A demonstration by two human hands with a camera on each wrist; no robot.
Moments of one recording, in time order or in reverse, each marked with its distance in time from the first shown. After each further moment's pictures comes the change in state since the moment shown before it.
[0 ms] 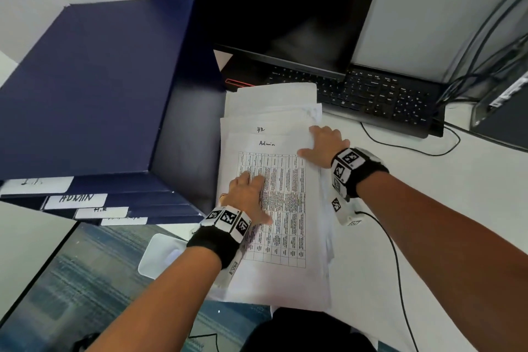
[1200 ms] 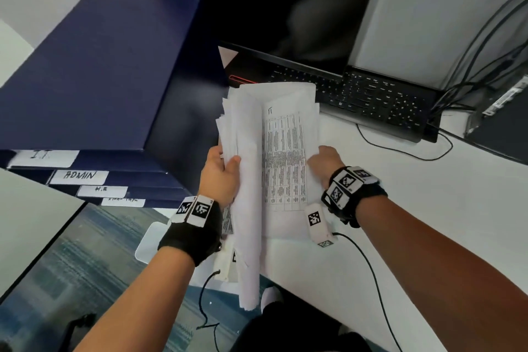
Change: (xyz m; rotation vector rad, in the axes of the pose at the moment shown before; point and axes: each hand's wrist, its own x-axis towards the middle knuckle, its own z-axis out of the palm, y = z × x) left_hand -0.025 0.001 -0.023 -0.959 0.582 -0.130; right_hand -0.019 0.015 0.024 0.787 -0.087 0.278
